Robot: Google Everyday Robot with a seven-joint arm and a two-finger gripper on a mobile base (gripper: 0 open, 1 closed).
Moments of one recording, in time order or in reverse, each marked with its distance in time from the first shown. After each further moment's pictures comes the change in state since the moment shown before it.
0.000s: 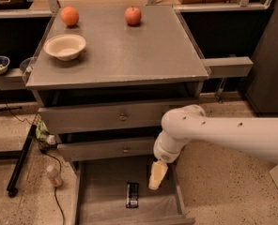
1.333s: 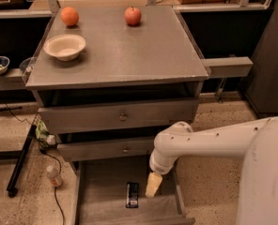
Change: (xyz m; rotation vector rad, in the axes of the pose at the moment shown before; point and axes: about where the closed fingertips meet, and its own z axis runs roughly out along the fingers) arm 0.019 -0.004 0.080 0.043 0.054 0.044
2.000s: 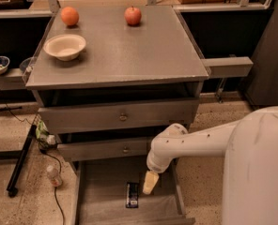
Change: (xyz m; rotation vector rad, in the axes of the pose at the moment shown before) arm -0.008 -0.020 0.026 0.059 -0.014 -0.004
